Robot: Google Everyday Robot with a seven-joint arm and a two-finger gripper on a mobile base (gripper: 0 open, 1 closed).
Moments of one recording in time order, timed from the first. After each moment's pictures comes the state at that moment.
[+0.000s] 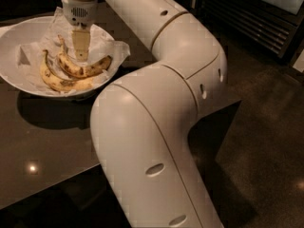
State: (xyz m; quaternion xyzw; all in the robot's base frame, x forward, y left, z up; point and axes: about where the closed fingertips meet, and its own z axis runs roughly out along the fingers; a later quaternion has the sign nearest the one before) arm 0.674 0.181 0.915 -0.75 0.64 0.05 0.12
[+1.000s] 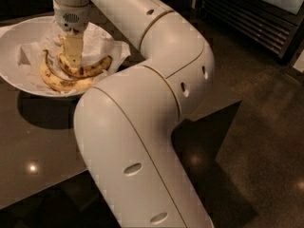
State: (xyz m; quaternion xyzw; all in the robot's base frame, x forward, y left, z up) arm 0.667 0.201 0.899 -0.76 0.64 0.06 0.10
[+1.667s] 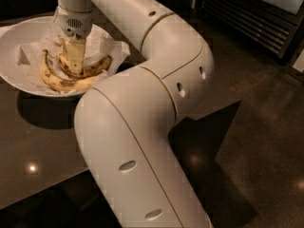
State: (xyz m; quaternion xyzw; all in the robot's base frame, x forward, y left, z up) arm 0.663 0.200 0.882 -0.75 0.65 0.10 0.08
